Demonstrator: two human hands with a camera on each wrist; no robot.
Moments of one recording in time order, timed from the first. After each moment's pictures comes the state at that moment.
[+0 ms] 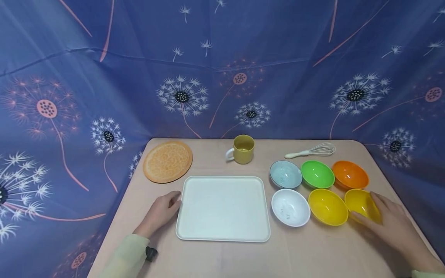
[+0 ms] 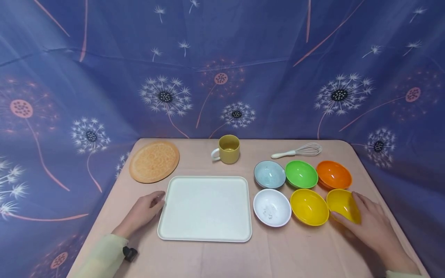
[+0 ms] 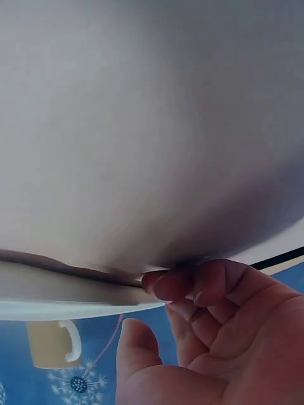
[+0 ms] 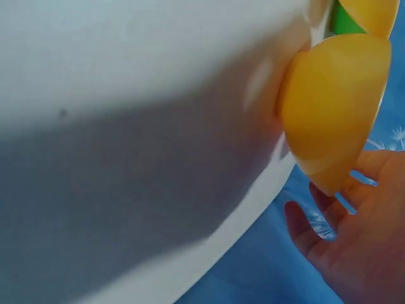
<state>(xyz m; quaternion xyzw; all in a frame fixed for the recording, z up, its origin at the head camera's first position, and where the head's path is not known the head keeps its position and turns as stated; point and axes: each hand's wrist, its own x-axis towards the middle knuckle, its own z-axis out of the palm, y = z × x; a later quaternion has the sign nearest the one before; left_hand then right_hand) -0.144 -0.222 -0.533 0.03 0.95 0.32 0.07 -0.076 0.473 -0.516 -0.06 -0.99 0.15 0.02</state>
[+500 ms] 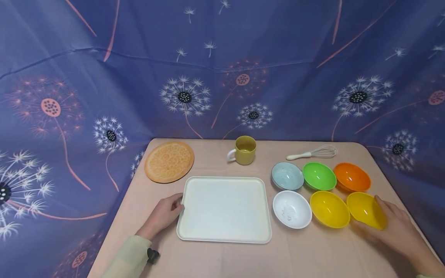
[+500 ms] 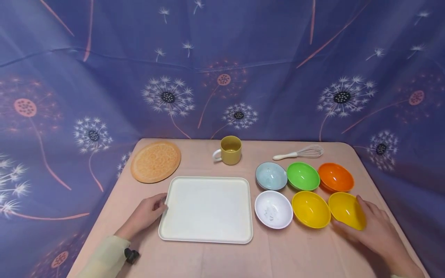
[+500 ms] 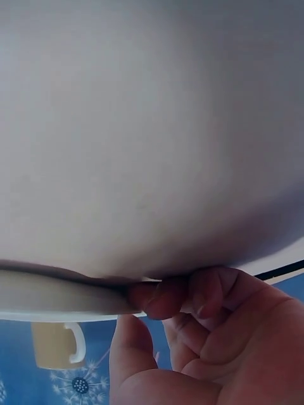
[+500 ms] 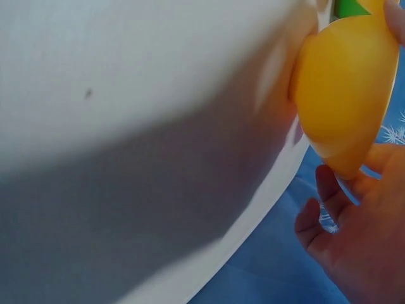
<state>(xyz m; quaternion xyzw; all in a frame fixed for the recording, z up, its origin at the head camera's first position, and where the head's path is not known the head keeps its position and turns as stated) -0.141 -0.218 -0.537 0.04 0.93 0.35 0.08 -0.072 0.480 -0.521 -0.10 -0.98 0.16 -0.01</state>
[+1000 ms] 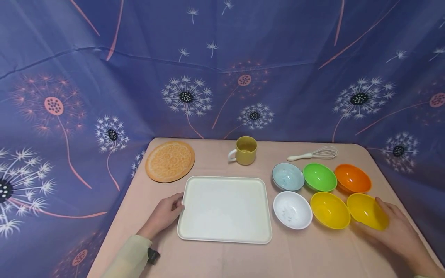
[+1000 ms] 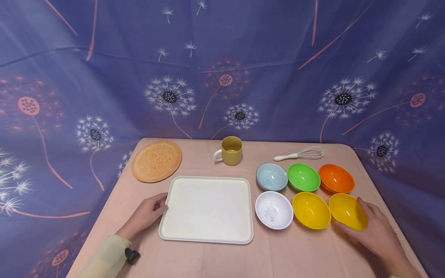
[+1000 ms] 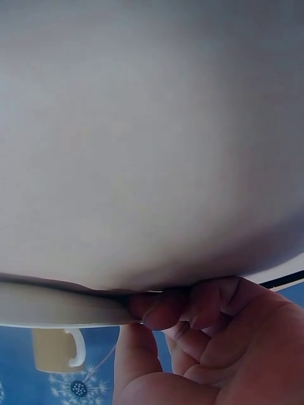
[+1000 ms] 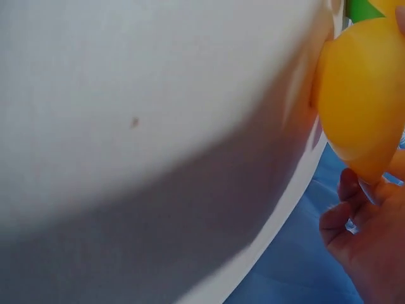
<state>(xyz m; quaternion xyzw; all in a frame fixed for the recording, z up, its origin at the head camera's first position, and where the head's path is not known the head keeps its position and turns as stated) -0.139 -0.219 -0.542 0.03 0.93 0.37 0.07 -0.072 0.481 -0.528 -0.09 -0.98 0.19 0.04</state>
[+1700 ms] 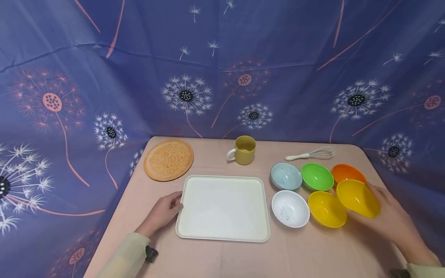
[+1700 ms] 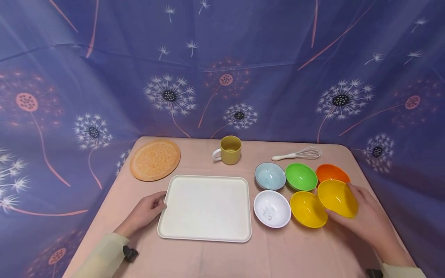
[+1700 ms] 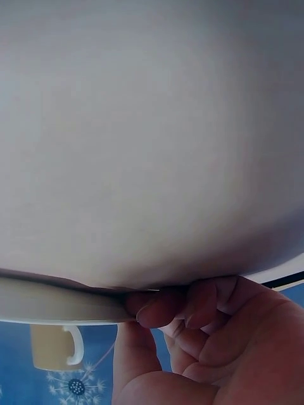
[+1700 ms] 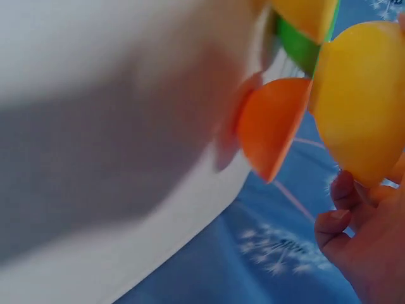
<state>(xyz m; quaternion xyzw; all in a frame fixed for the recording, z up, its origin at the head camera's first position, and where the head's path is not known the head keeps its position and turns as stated) -0.142 -0.223 -0.544 0.04 0.92 0.39 0.08 -0.086 0.446 -0.471 -0.05 -0.98 0.20 0.05</state>
